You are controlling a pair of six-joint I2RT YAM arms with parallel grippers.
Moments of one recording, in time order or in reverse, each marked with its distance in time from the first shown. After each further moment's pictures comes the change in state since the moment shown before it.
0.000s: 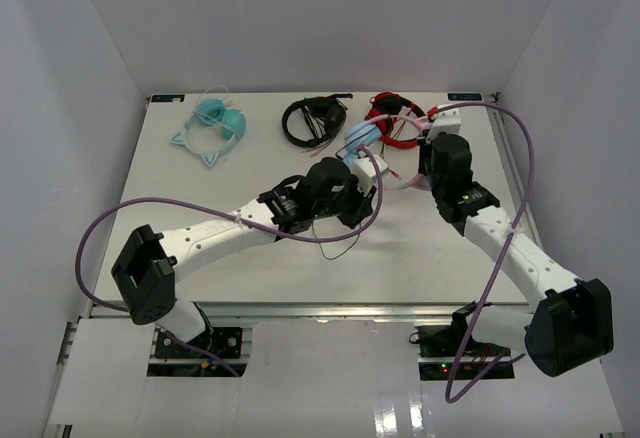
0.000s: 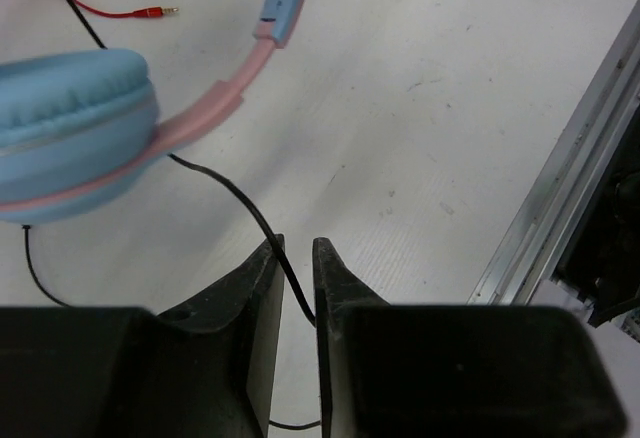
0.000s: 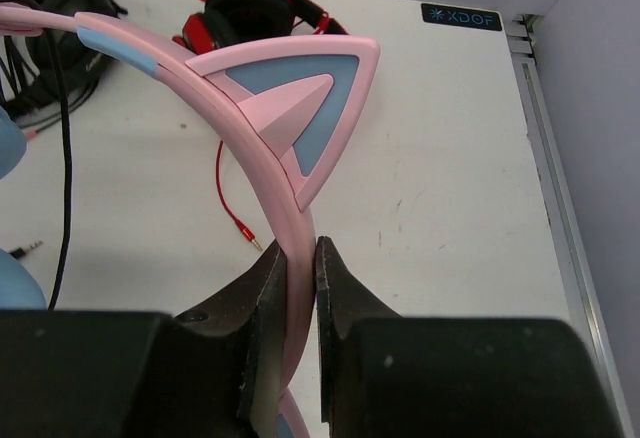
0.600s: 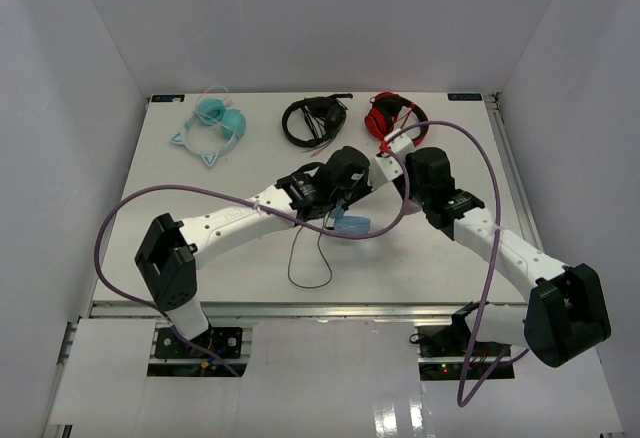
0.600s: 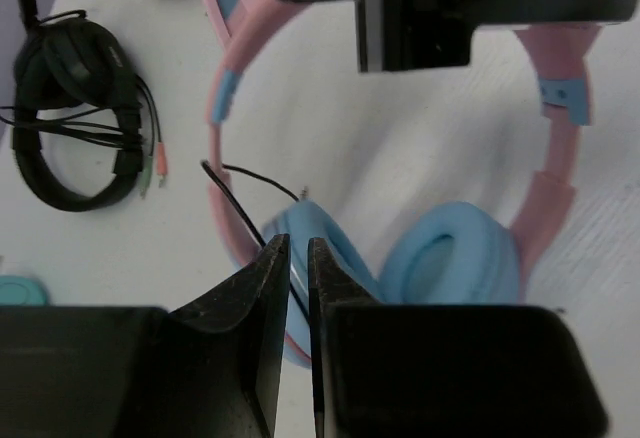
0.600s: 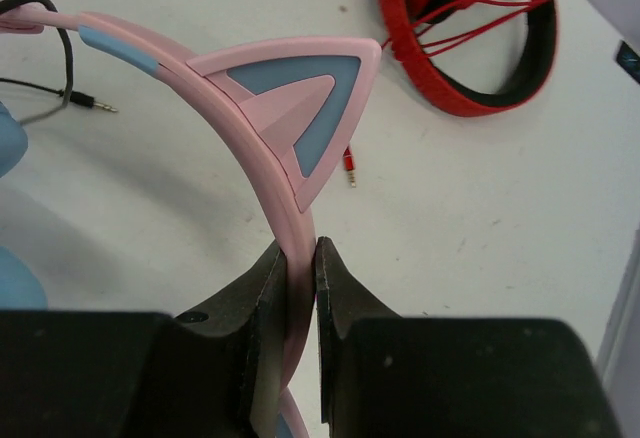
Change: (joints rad) left arm -0.005 0.132 0.207 -0.189 -0.314 0.403; right arm 0.075 0.050 -0.059 -0.078 -0.300 -0.312
